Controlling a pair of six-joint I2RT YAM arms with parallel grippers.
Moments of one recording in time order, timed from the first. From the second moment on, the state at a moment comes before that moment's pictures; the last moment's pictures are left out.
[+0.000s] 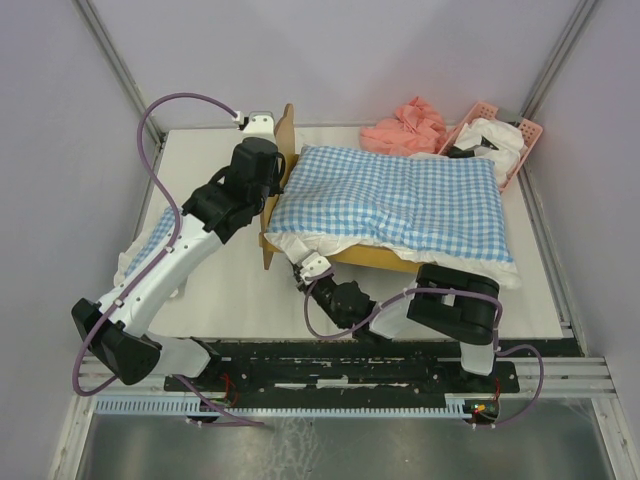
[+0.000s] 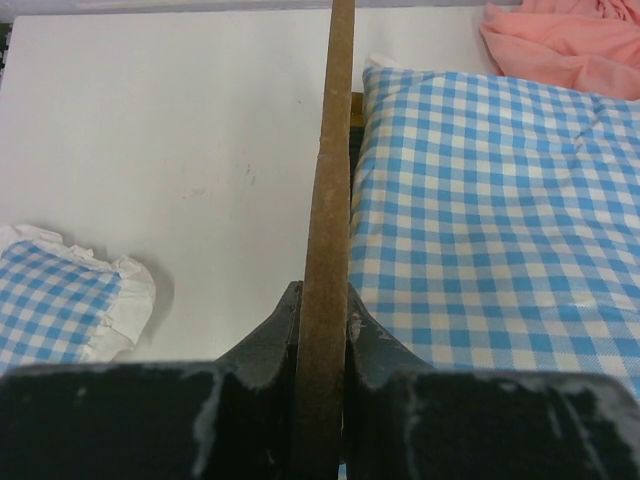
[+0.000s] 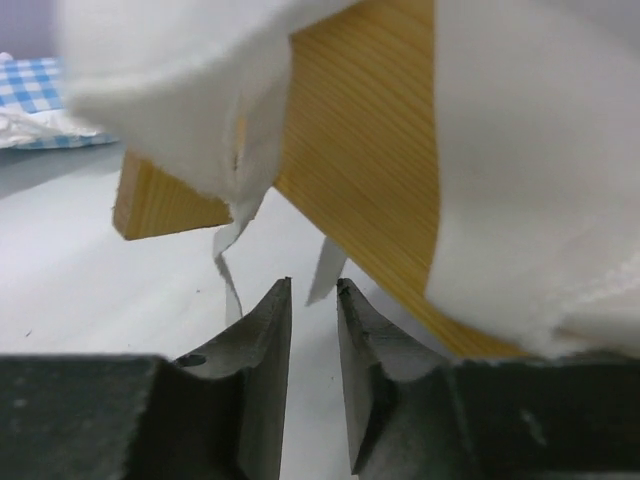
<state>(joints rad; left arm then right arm) -0.62 1.36 1.45 -0.59 -0.54 -0.29 1.22 1.89 0.66 1.35 0.52 -0.22</state>
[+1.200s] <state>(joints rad) -0.62 1.33 1.42 -0.58 -0.55 -0.31 1.21 1.93 0.61 1.36 0.52 -0.25</state>
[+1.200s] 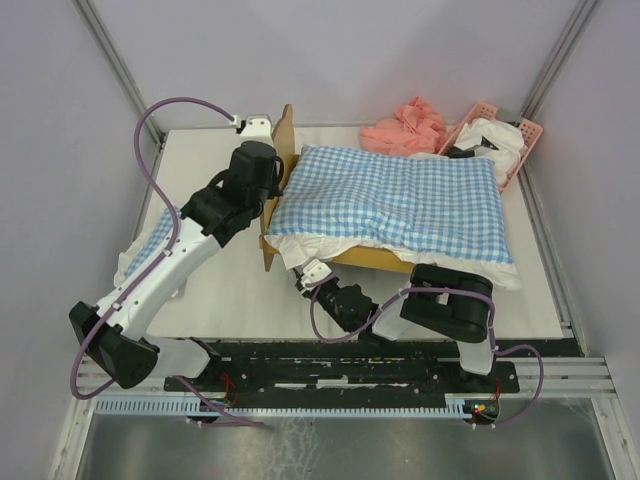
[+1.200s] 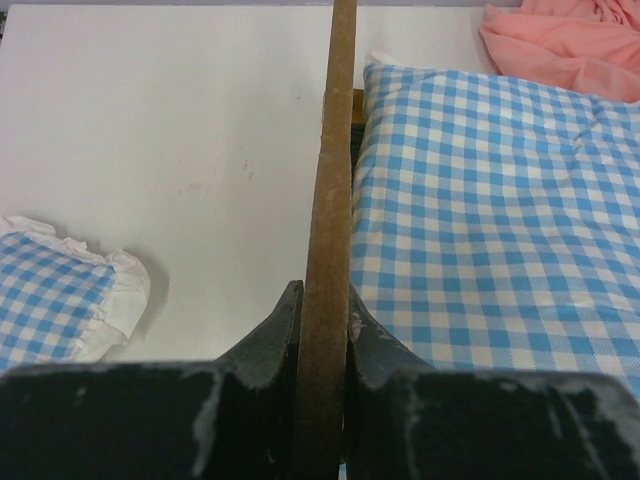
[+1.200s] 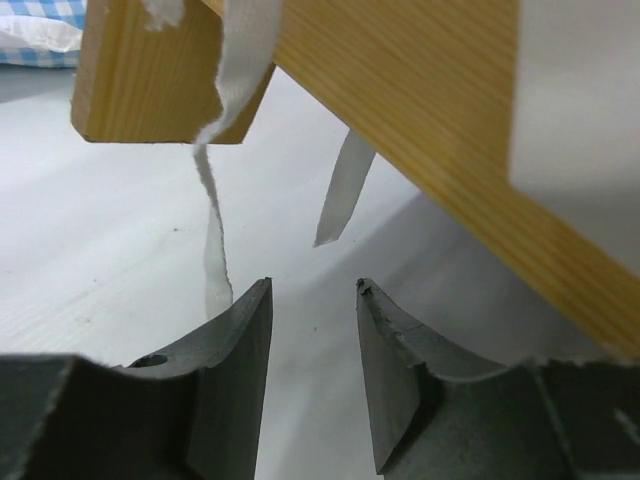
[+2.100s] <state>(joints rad) -0.61 1.33 1.46 -0.65 -0.54 -0.38 1.24 1.93 0.74 1.28 0.70 -0.26</state>
